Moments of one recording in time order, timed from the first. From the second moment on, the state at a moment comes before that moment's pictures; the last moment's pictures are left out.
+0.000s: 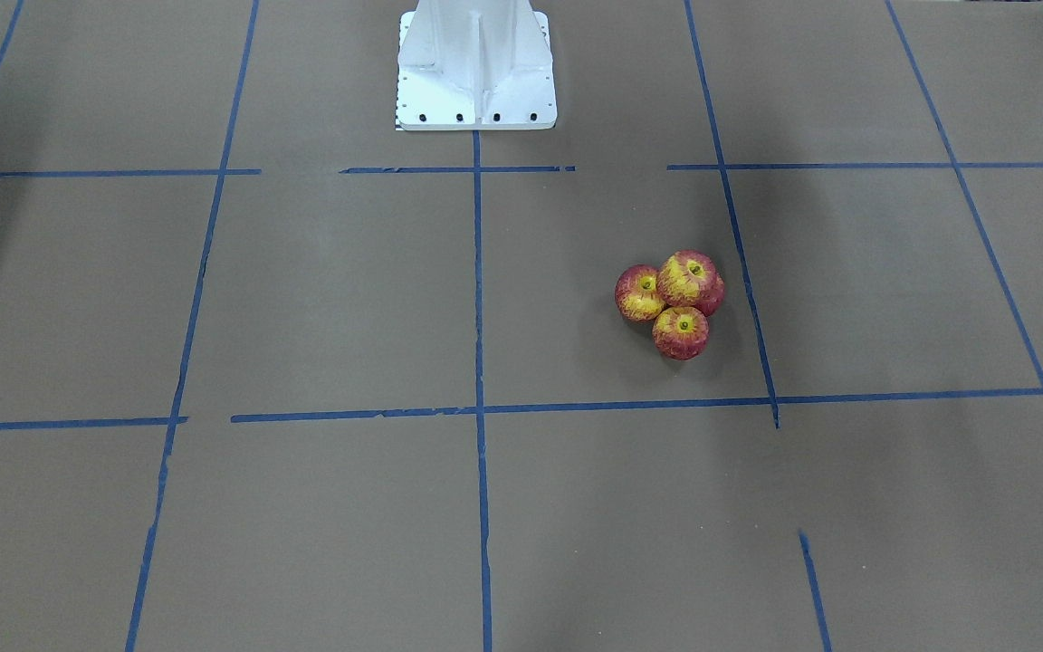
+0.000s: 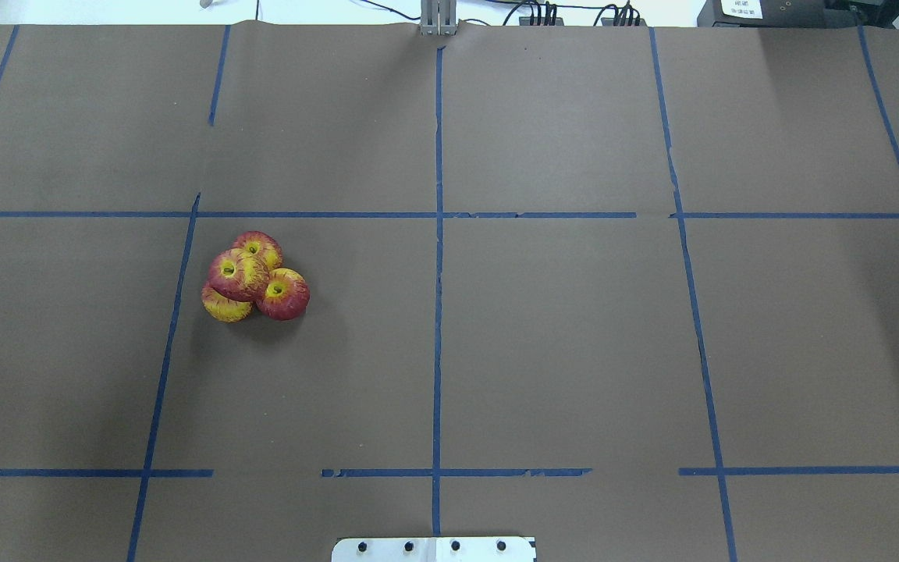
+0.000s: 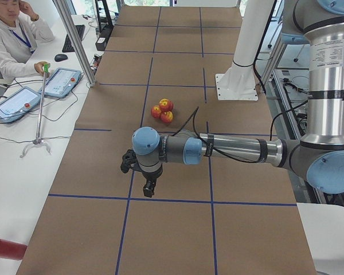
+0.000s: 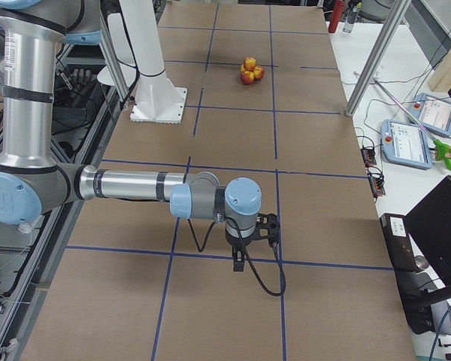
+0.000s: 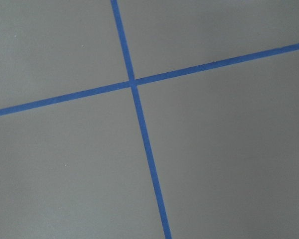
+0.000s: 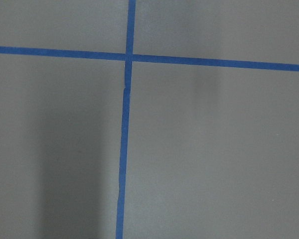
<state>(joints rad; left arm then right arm) -1.53 -1.50 -1.72 -1.54 -2.37 0.14 1.59 -1.71 1.71 -1.58 2.29 -0.06</state>
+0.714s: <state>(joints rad) -1.54 -1.50 -1.71 -1.54 -2.37 0.08 1.59 -1.71 1.71 -1.58 2.29 -0.06</state>
